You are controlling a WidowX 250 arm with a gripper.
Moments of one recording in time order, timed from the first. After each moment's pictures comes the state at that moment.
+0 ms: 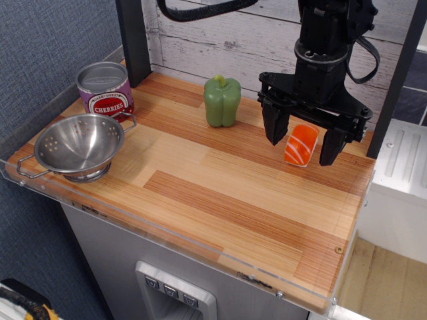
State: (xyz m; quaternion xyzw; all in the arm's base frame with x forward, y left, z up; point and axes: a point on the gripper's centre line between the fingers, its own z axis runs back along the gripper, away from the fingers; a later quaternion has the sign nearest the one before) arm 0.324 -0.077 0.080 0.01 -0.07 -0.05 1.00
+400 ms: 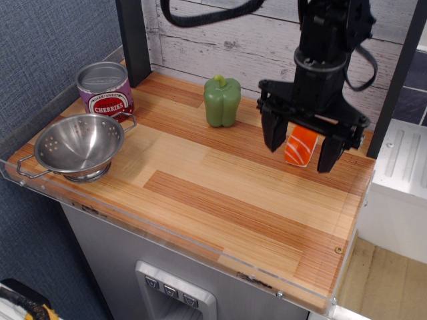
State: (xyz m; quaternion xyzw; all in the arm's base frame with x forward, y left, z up) arm 0.318 -0.077 0.070 0.01 -0.05 -0.06 1.00
